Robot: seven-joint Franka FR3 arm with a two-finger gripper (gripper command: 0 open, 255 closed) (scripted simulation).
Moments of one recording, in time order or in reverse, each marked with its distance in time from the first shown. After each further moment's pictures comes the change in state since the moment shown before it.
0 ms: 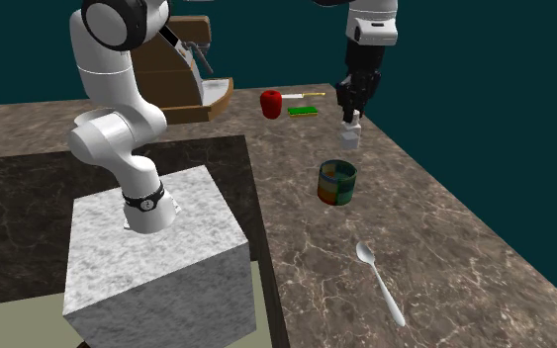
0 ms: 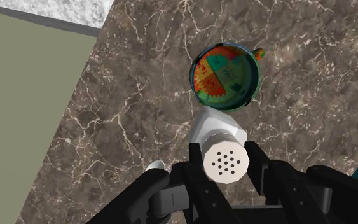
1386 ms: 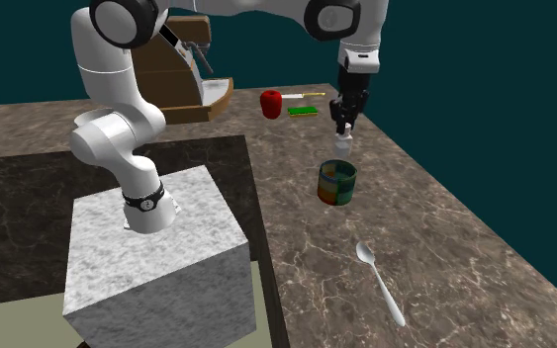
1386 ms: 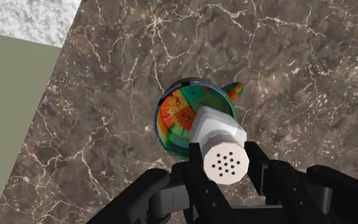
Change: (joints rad) arm 0.064 -0.009 0.039 -0.193 -0.004 0.182 0.123
